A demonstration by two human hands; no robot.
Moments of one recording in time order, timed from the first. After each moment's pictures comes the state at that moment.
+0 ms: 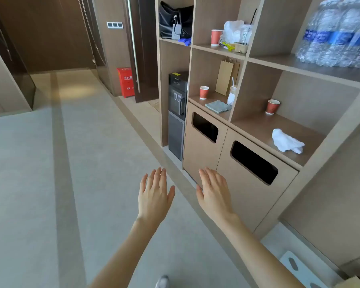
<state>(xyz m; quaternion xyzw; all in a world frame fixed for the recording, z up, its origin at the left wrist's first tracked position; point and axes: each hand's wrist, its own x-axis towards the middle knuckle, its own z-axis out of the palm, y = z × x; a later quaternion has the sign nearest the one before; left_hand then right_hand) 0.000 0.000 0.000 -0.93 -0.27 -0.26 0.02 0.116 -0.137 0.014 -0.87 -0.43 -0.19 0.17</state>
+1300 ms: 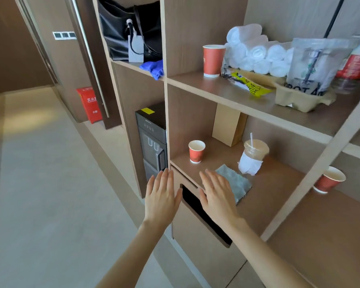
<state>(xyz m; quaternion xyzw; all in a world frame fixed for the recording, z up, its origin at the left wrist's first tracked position) 0.622 0.372 0.019 -0.94 -0.17 -0.28 0.00 0.718 0.224 0.018 -0.86 -0.40 -0.26 0.18</state>
